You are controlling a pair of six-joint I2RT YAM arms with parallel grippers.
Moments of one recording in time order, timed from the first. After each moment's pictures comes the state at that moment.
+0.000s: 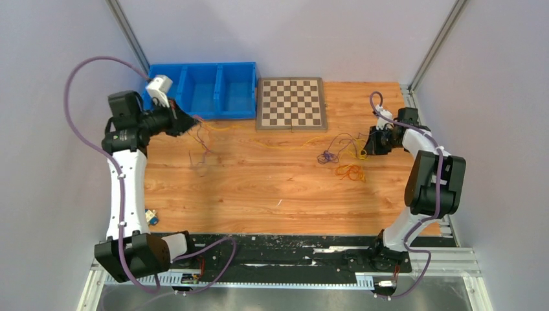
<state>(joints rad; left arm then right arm) 0.27 1.19 1.37 -0.66 0.87 -0.02 -0.22 1.76 1.16 -0.52 -0.53 -0.29</state>
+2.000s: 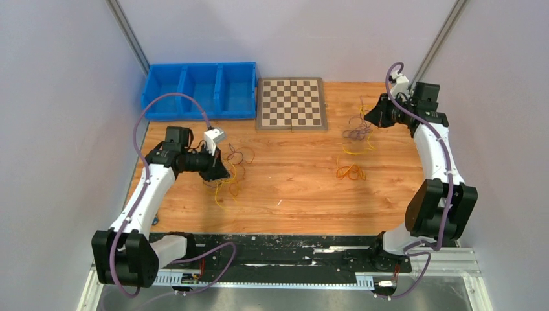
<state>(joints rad) -0.10 1.15 0.89 -0.74 0.81 0.33 -0.19 1.51 1.37 -0.51 -0.73 -0.14</state>
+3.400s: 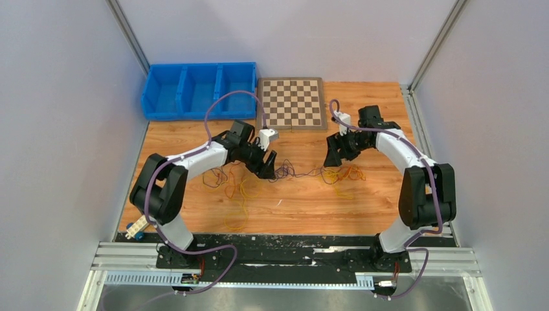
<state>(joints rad) -0.50 1.69 1.04 -0.31 0.58 0.10 0.13 1.63 1.16 -0.69 -0.64 -0.35</state>
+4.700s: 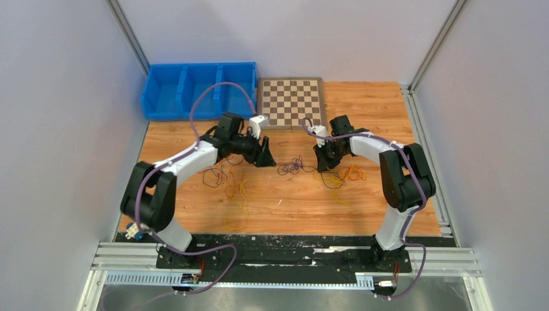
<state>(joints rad) -0.42 1.61 1.02 -0.19 0.72 -0.06 0.30 1.84 1.12 -0.49 -0.44 -0.35</state>
